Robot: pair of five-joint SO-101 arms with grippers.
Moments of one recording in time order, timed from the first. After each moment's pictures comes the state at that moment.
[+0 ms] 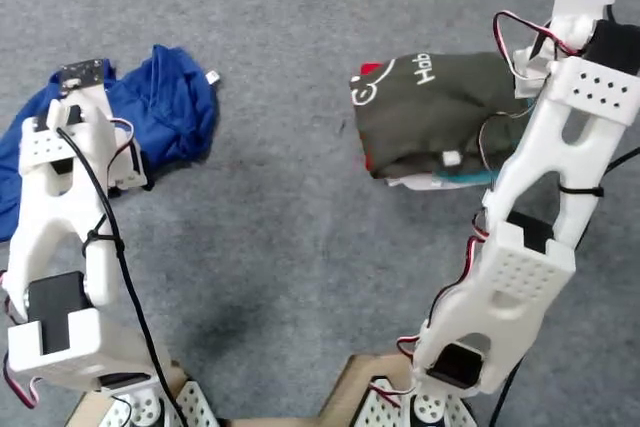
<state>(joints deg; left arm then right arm) -19.9 -0.1 16.0 71.6 -0.1 22.4 31.1 -62.1 100.7 22.2</state>
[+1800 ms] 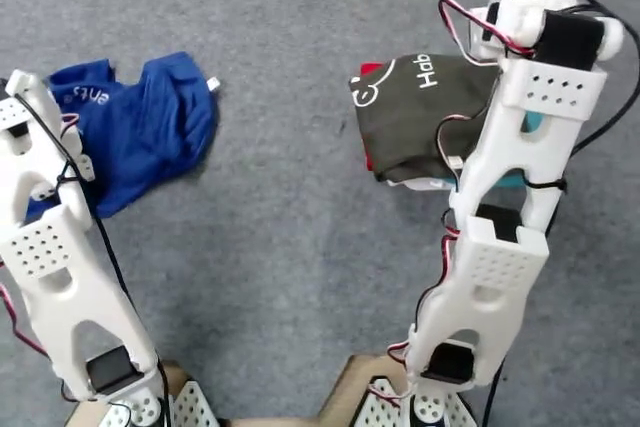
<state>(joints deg) -32.2 44.8 -33.5 99.5 -3.3 11.6 32.0 -77.2 100.8 15.7</state>
